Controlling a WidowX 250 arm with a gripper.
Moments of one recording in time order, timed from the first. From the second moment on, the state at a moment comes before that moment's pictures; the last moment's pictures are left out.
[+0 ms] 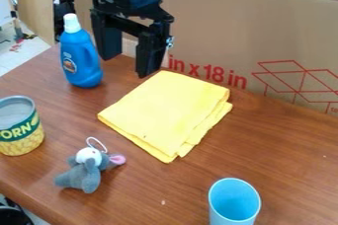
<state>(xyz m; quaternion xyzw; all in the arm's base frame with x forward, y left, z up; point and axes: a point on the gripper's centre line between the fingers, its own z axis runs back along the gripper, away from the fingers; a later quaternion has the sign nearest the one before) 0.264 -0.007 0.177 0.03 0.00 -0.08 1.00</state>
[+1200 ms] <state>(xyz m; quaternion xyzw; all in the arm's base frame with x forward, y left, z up) 0.347 0.023 0.093 0.01 -0.05 -0.08 1.00</state>
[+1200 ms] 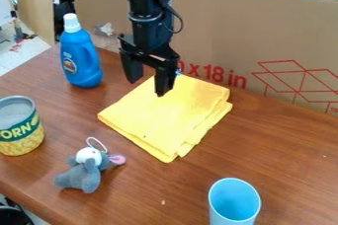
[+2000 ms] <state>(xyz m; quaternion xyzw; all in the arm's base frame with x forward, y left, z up) 0.357 0.032 0.028 -0.03 -0.02 -0.08 1.00</state>
